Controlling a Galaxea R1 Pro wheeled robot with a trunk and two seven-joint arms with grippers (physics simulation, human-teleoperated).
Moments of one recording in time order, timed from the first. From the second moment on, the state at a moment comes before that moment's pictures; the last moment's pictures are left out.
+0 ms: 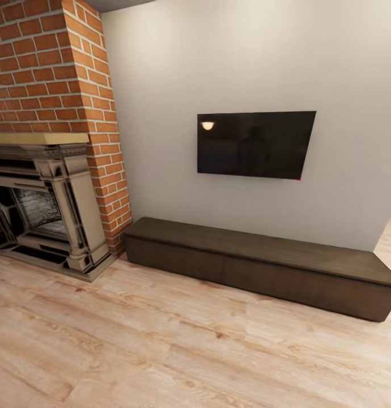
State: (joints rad) left arm 0.00 0.01 0.01 -0.04 0.01 -0.10 0.00; right arm 0.00 0.00 0.01 0.00 0.01 -0.01 0.00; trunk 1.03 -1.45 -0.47
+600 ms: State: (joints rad) left arm 0.00 0.01 0.01 -0.04 0.01 -0.10 0.00; right arm 0.00 0.00 0.01 0.00 0.01 -0.02 0.00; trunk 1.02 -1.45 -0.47
